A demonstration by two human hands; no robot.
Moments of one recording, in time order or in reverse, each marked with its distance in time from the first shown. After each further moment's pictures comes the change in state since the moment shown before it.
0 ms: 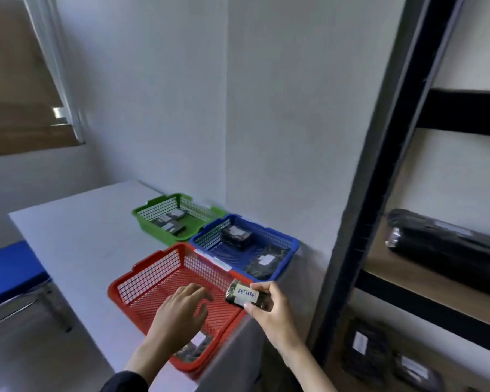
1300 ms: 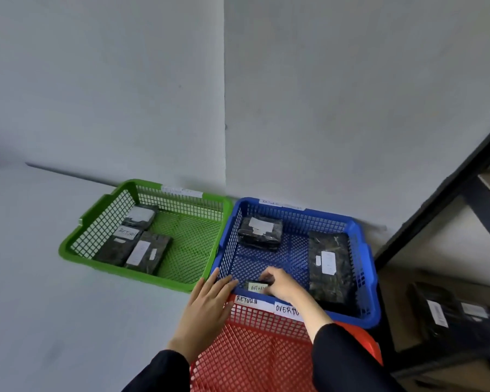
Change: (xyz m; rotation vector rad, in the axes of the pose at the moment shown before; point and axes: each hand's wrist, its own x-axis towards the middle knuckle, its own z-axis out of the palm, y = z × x) left_hand 0.258 -0.257 0.115 0.044 -0.418 0.362; right_hand 0.347 0.139 0.139 -0.493 -0.054 0.681
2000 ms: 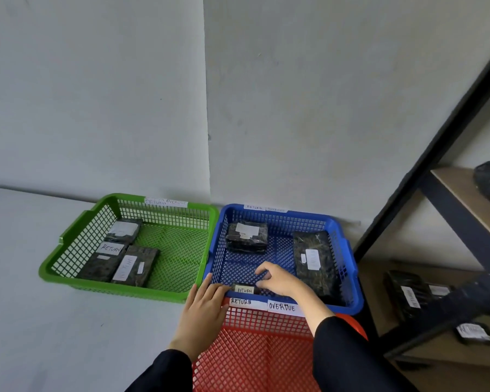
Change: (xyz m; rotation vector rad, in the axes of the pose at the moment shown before) left_hand 0.009 -0.002 0.003 -0.103 -0.014 0.037; right_hand -0.024 -0.009 -0.019 -0.015 0.021 -0.036
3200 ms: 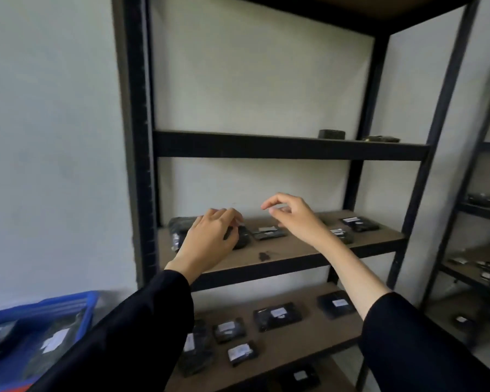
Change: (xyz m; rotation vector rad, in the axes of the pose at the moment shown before) left_hand -0.004 0.647 -0.095 -0.139 0.516 0.719; right_hand -0.521 0.279 -0.373 0.068 0.976 -0.406
